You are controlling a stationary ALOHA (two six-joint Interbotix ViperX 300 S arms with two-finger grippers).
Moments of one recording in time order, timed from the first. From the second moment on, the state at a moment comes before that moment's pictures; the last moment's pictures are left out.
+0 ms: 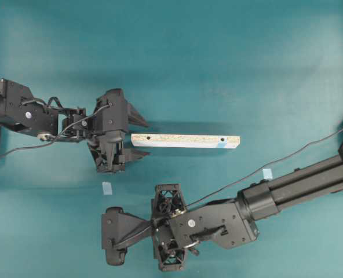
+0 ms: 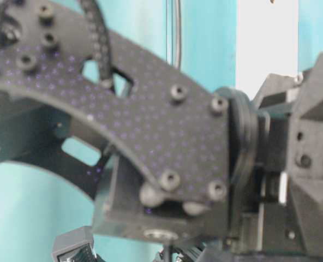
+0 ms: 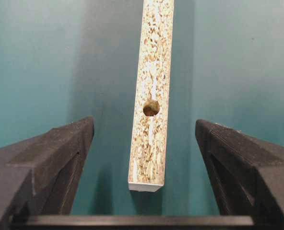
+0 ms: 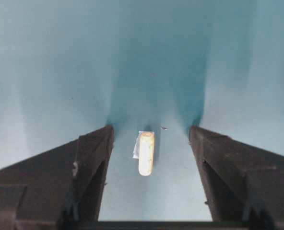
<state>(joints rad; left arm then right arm) -0.01 0.11 0.89 -0.06 -0.35 0.00 0.35 0.57 -0.16 -0.08 0.88 0.52</state>
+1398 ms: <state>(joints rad) -0.02 0.11 0.89 -0.06 -0.35 -0.01 0.35 0.56 -0.13 -0.08 0.89 0.57</state>
